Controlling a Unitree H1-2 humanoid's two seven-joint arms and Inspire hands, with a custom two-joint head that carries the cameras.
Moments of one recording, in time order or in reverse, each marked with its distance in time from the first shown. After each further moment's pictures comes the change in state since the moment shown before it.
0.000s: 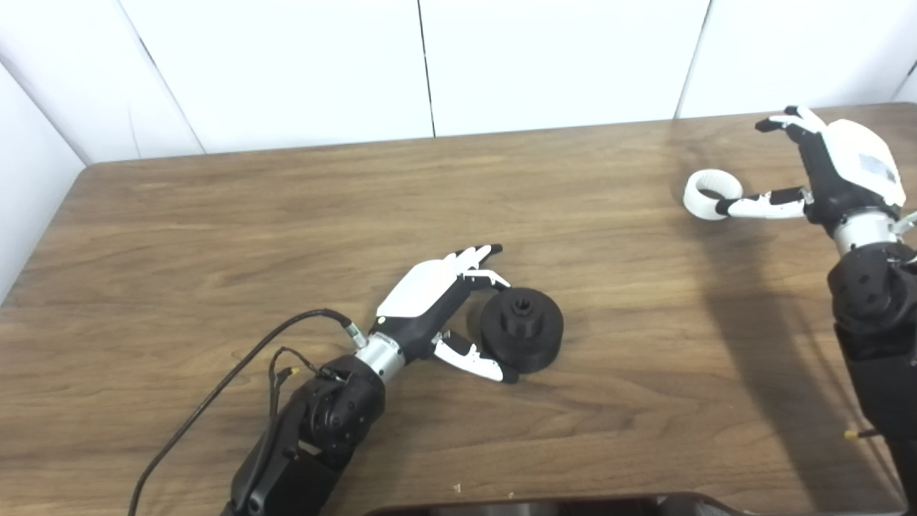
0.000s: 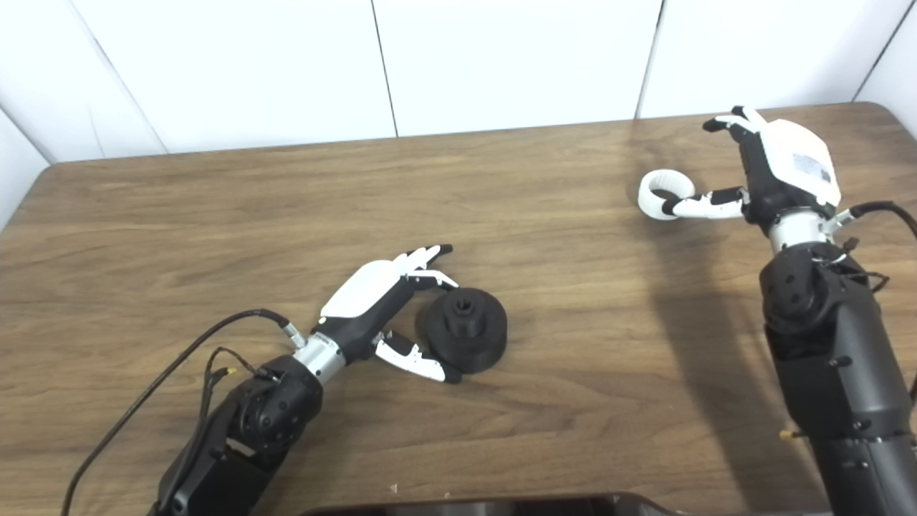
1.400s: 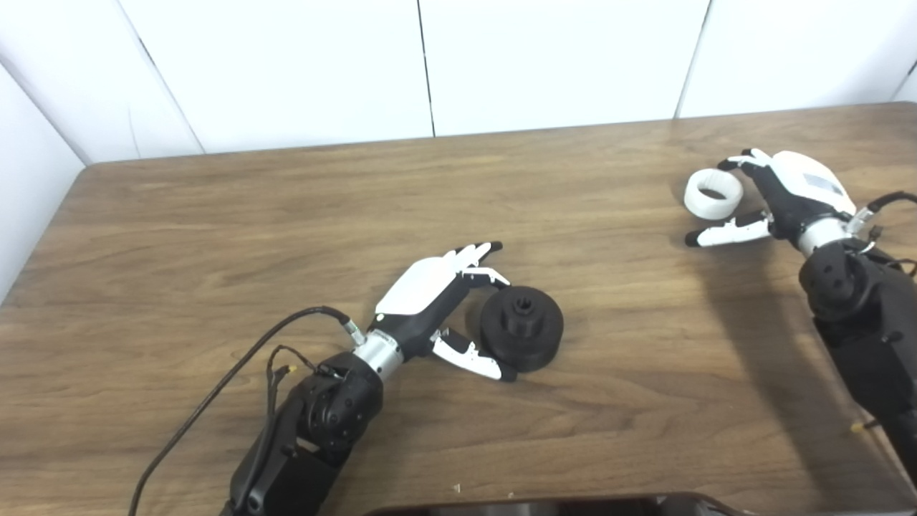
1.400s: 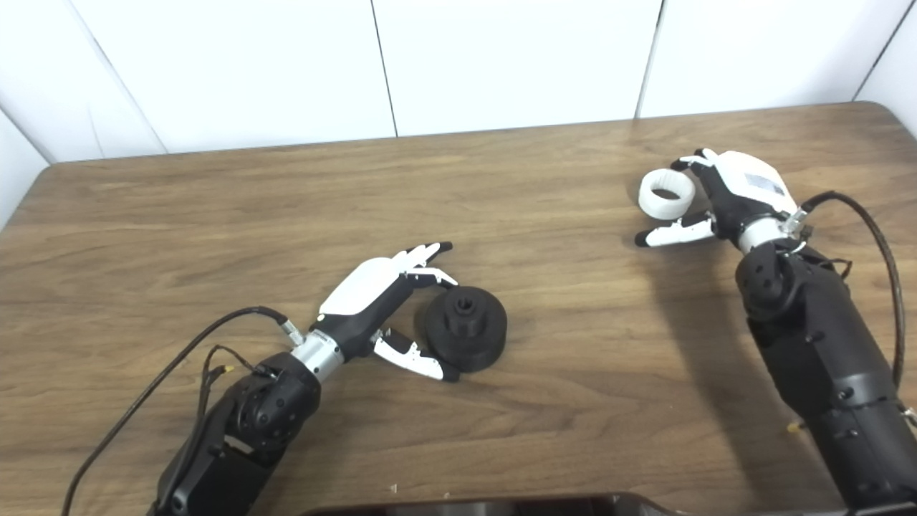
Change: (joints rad) left arm -0.001 -0.007 0.024 0.003 0.001 -0.027 -0.014; right arm -0.065 -0.031 0.149 0.138 0.023 0.029 0.037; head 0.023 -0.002
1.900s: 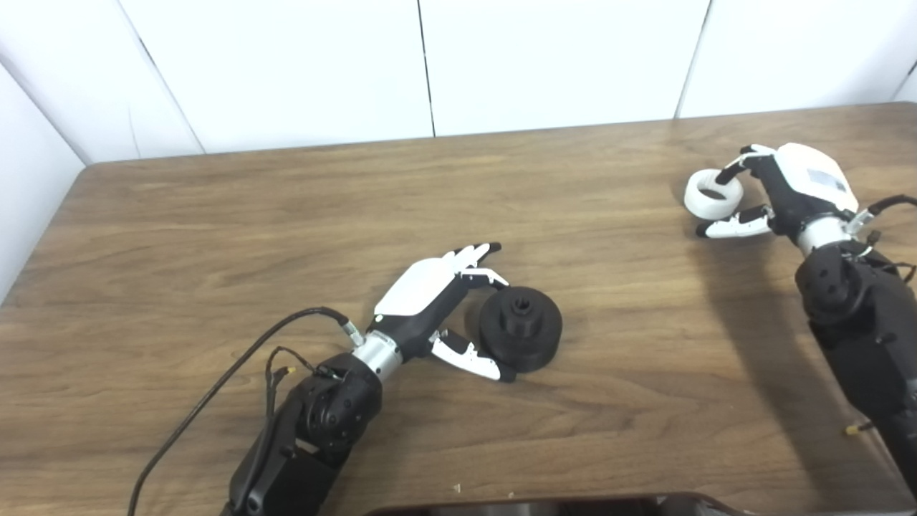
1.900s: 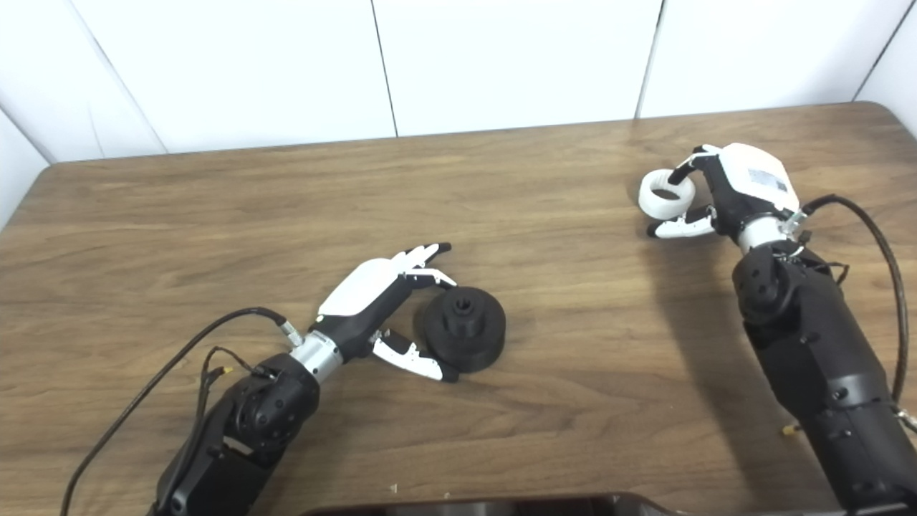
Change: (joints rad) left arm 0.005 -0.001 0.006 0.000 0.000 0.000 -0.004; right arm 0.004 0.006 -0.005 0.029 0.019 -0.048 -0.095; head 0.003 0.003
